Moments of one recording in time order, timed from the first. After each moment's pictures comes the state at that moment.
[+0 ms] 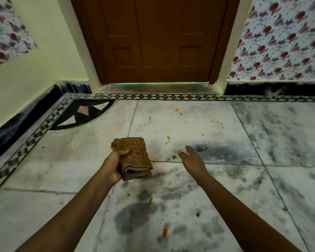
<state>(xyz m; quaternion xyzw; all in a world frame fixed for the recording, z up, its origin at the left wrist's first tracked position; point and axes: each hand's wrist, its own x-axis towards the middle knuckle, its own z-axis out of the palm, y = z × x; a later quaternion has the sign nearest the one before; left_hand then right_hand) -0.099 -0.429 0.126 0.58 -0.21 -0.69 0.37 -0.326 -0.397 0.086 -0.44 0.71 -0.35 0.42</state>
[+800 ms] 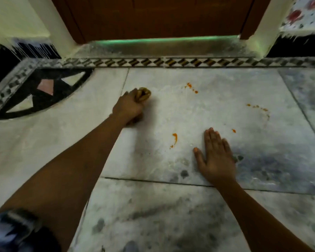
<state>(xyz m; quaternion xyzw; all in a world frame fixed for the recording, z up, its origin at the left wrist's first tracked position) -0.176 -0.717 0.003 0.70 -0.65 -0.25 0.16 -0.395 -0.543 -0.086 -0.64 0.75 -0.12 0.07</state>
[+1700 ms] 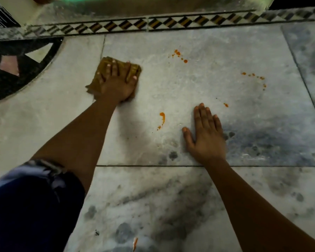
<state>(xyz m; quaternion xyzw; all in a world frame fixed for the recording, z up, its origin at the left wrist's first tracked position) -0.193 -0.755 -0.048 0.66 -0.74 -0.14 -0.07 -0.394 -0.546 -0.087 -0.63 0.76 -0.12 0.06</state>
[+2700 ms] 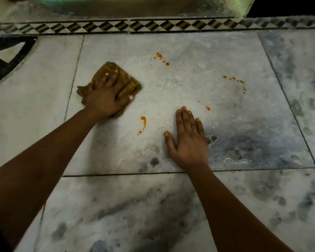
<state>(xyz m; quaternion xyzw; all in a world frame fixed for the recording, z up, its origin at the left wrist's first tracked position) -0.192 -0.730 -0.062 0.54 -0.84 -0.11 0.00 -0.394 -0.545 -0.087 -0.63 0.76 -0.15 0.06</state>
